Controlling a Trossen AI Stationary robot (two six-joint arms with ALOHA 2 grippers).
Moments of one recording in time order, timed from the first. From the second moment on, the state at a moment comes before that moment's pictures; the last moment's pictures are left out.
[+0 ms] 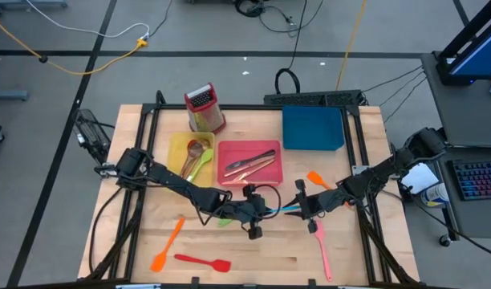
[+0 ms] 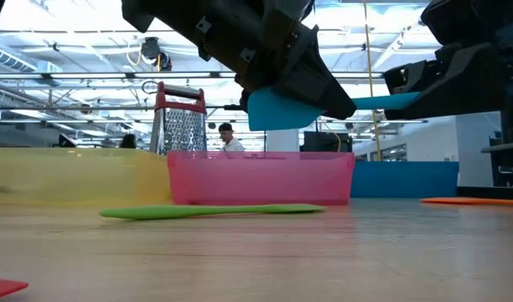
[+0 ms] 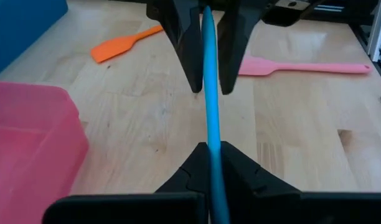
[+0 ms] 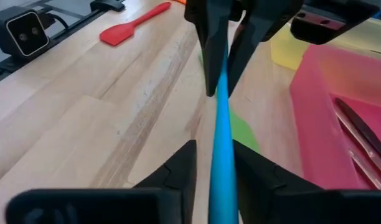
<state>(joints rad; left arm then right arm) -0.32 1.99 1.25 0.18 -0.33 -0.29 0.47 1.30 0.36 0.49 0.23 -0.03</state>
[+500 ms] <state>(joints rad) -0.32 1.99 1.25 0.19 -0.31 -0.30 0.47 1.30 0.36 0.50 0.24 -0.04</state>
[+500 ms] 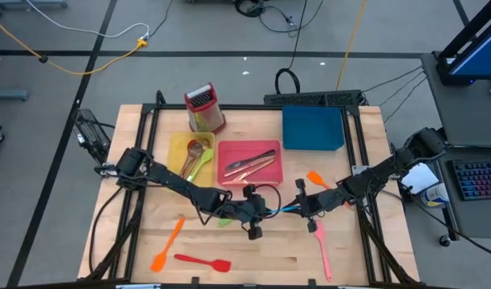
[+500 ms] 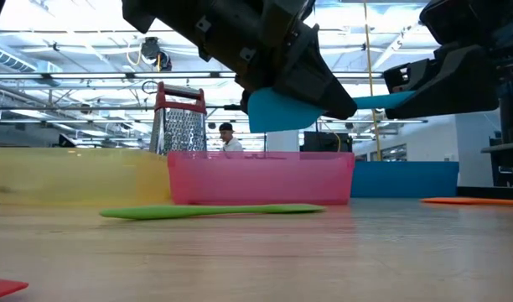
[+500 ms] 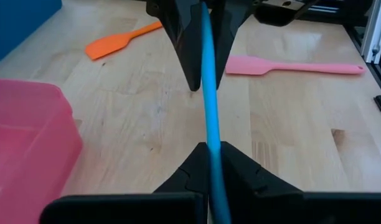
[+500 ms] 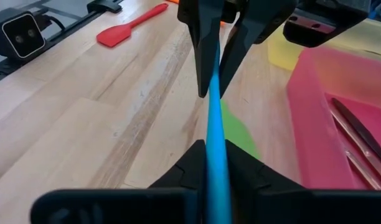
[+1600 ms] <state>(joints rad) -0.31 1.74 1.25 0.04 -0.48 -0.13 0.47 1.23 0.36 0.41 0.24 0.01</state>
